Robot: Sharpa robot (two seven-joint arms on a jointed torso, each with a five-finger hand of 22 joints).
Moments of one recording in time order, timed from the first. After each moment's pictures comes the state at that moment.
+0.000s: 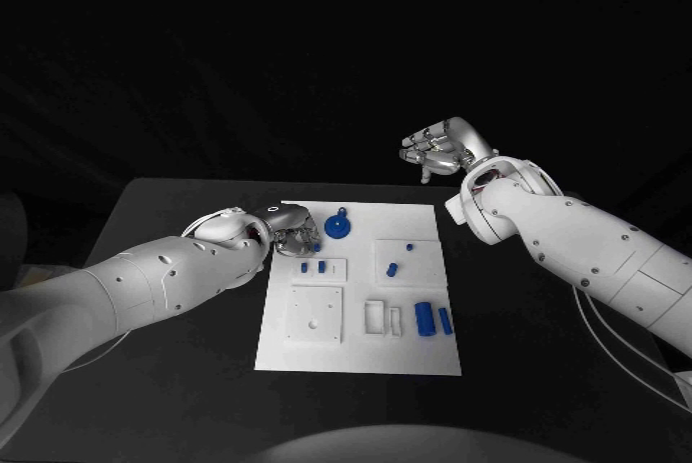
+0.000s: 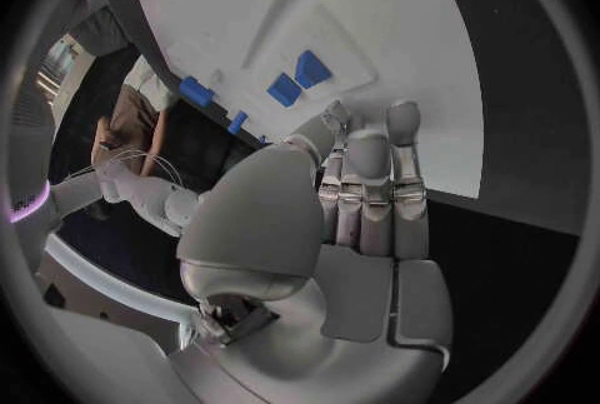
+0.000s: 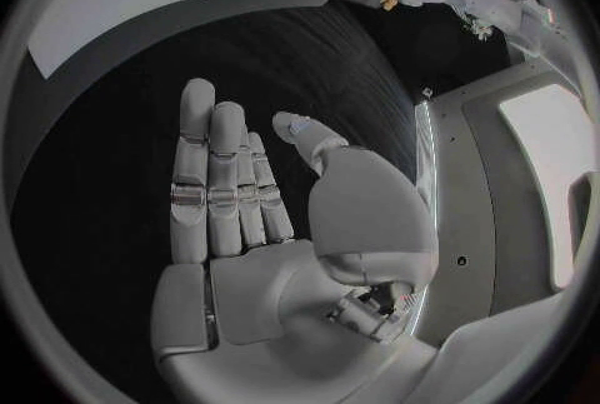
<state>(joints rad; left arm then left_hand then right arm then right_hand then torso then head) 1.15 -0.47 -0.15 0.94 -1.44 -0.23 0.14 1.39 -0.04 0.27 -0.11 0.11 1.06 0.09 0.06 0.06 1.29 0.04 0.06 0.06 1.39 -0.04 1.15 0.48 0.11 1.30 -0.06 0.41 1.31 0.93 -0.64 0.47 1.26 -1.28 -0.44 -0.08 1.15 -0.12 0.41 -0.11 0.49 1.05 0.13 0.06 0.07 1.18 0.08 0.07 0.06 1.33 -0.02 0.68 0.75 0.13 1.46 -0.04 0.16 0.93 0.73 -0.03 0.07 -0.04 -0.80</state>
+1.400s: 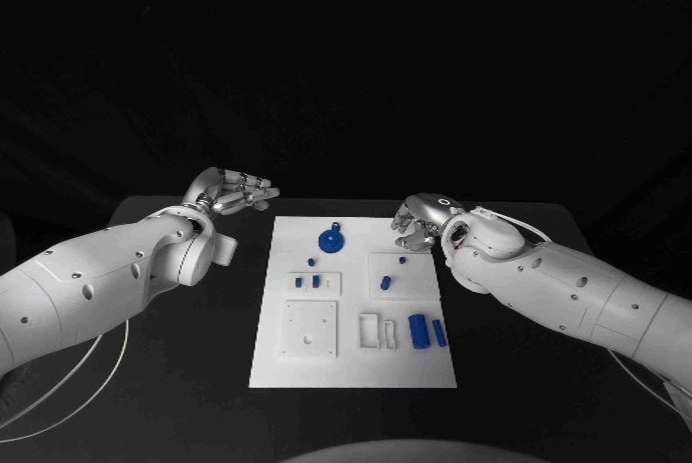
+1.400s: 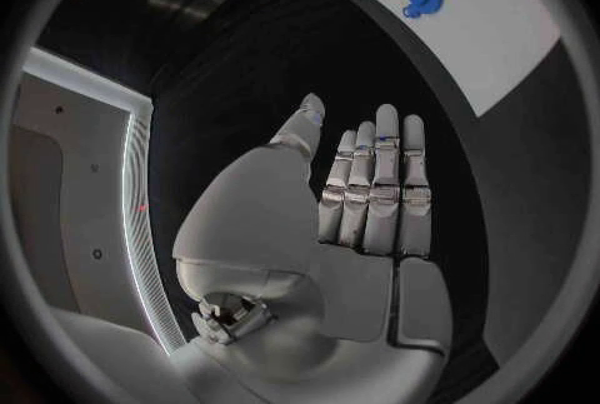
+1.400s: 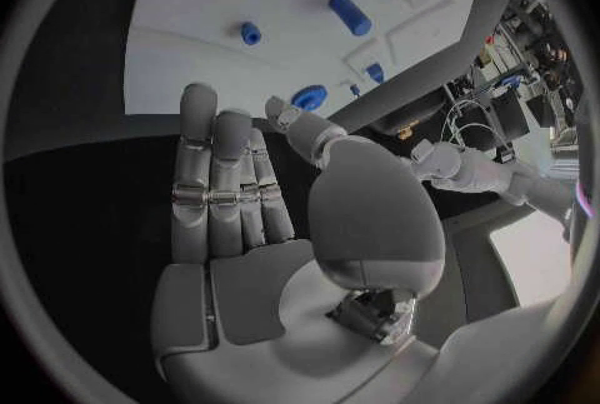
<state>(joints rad) 1.20 -0.68 -0.07 1.15 -0.38 -0.42 0.26 1.37 -0.02 0.06 -0.03 0.05 1.06 0.13 0.07 0.06 1.15 0.11 0.07 0.06 1.23 0.08 0.14 0.11 0.05 0.98 0.07 0.06 0.73 0.88 -0.67 0.32 1.25 -1.81 -0.23 -0.20 1.22 -0.21 0.61 -0.17 0.09 1.12 0.11 0.06 0.07 1.22 0.07 0.06 0.06 1.43 -0.02 0.75 0.79 0.14 1.47 -0.05 0.29 1.04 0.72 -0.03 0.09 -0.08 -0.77</state>
